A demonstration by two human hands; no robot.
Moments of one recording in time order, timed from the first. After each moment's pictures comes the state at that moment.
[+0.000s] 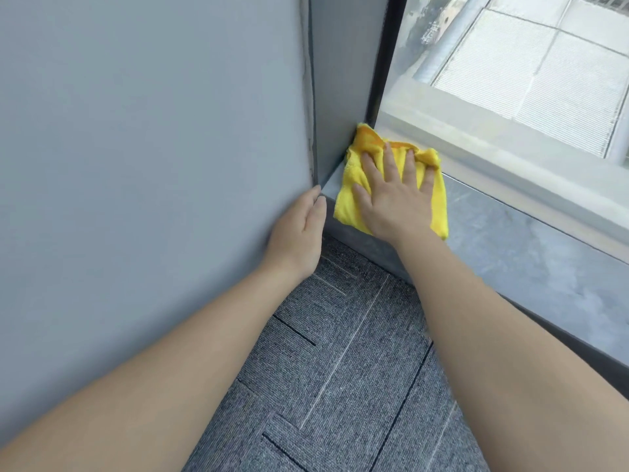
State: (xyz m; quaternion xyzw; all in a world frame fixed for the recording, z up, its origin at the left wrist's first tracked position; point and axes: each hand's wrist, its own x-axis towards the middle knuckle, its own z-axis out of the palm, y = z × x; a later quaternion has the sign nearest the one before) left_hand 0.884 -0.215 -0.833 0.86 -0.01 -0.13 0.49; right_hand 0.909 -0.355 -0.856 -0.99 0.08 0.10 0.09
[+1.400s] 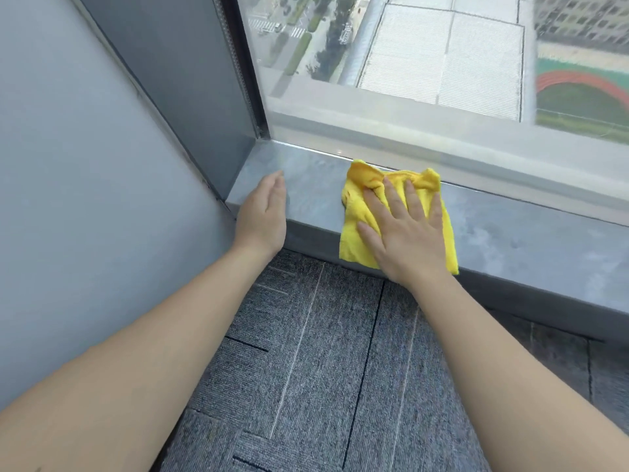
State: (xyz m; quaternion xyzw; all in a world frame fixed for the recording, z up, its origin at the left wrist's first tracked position) left_hand 0.888 -0.281 -0.836 0.86 -0.08 -0.13 0.49; right_hand 0.794 -0.437 -0.853 -0.97 0.18 0.10 0.08
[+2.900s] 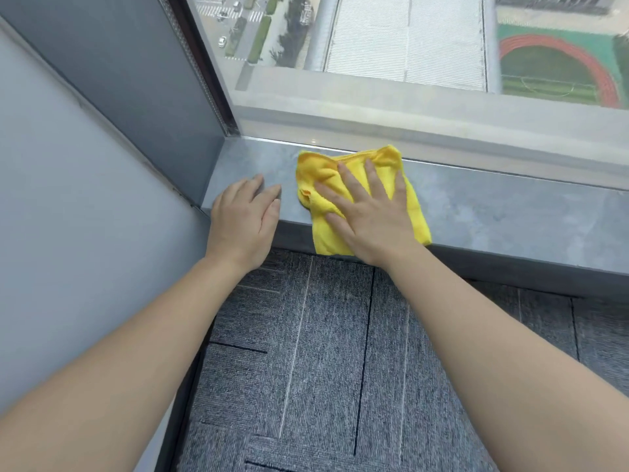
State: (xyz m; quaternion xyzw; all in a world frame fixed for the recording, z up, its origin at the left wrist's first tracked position) left_hand 0.903 -0.266 -0.861 0.93 -0.30 -0.05 0.21; right_hand 0.812 -0.427 -0.853 -0.98 0.14 0.11 0.08
